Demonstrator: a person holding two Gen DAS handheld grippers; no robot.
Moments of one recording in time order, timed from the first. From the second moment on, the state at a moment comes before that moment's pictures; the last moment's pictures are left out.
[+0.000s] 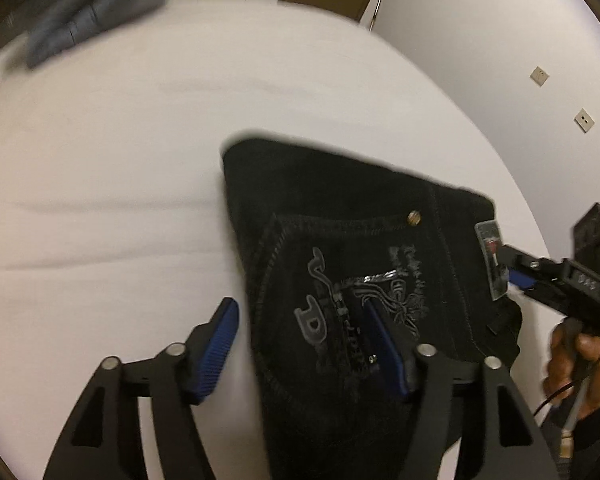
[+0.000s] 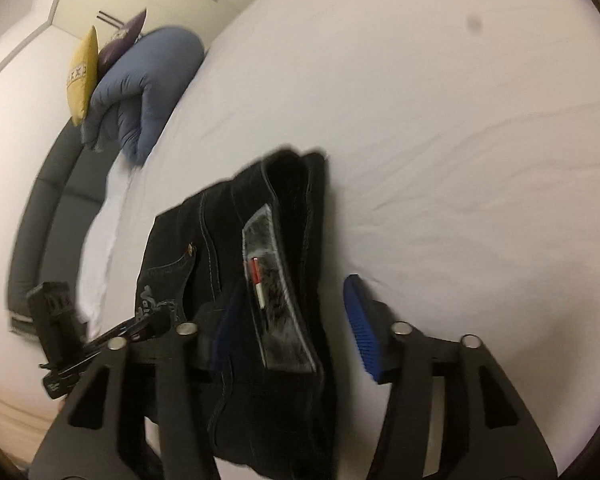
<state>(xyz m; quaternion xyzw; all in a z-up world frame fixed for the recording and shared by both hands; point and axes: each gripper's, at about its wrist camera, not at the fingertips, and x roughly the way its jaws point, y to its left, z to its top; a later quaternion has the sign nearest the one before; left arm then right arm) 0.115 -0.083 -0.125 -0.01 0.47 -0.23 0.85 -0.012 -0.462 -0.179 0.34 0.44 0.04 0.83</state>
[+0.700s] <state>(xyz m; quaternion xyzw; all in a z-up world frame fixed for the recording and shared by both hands) -0.110 0.009 0.163 0.03 0.03 -0.05 1.00 -0.218 -0.288 0.153 0.01 -0.02 -0.11 0.99</state>
